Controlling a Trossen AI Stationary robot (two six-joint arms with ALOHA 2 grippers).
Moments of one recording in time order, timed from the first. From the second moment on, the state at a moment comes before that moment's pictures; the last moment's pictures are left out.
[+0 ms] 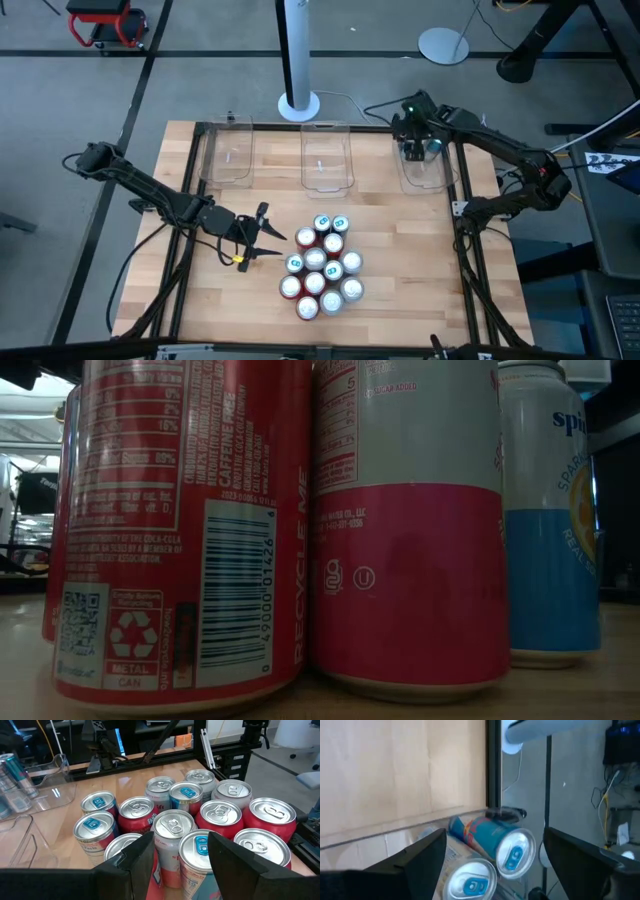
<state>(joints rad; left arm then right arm) -0.40 1.05 0.50 0.24 -0.21 0.03 -0.73 1.34 1.13 -0.78 0.19 -0.87</state>
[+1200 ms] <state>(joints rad) -0.40 1.05 0.50 0.24 -0.21 0.03 0.05 1.34 1.19 -0.61 0.12 -0.68</state>
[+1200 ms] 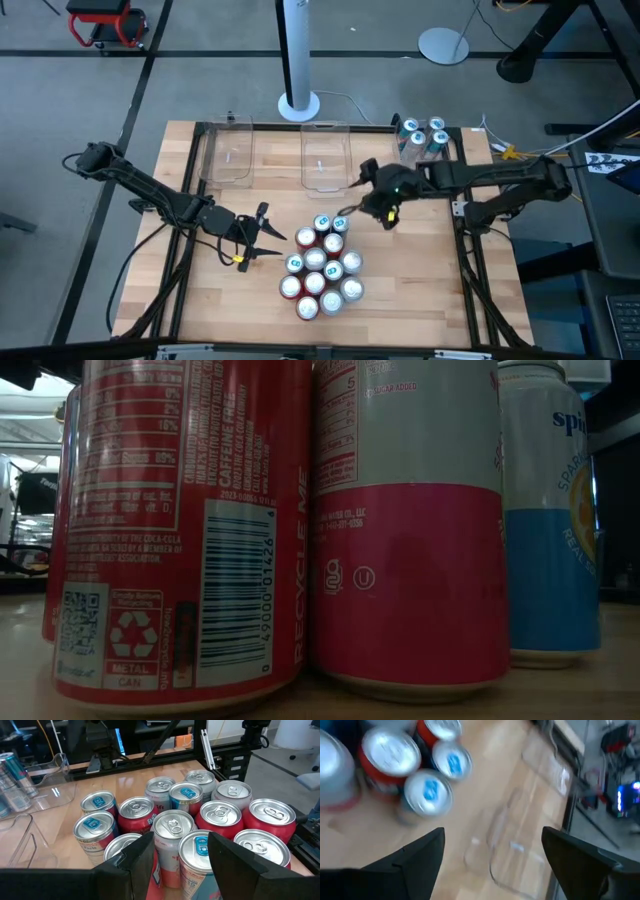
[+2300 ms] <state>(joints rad) -0.40 1.05 0.50 0.24 -0.21 0.03 0.17 1.54 1.19 -0.46 0.10 -0.42</state>
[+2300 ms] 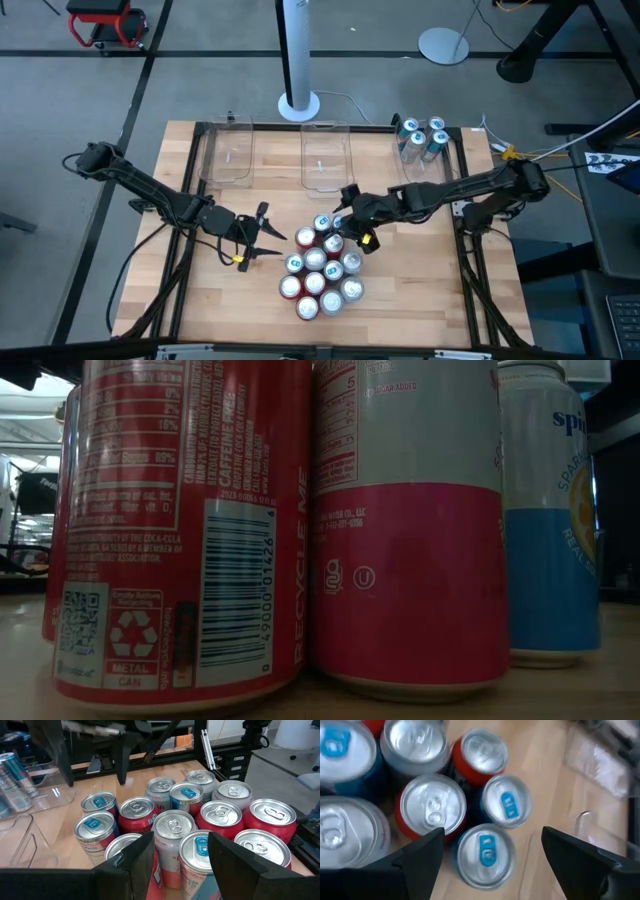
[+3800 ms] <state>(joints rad) -0.40 1.05 0.50 0.25 -0.21 0.03 0.14 1.68 1.18 -0.46 0.10 -0.47</state>
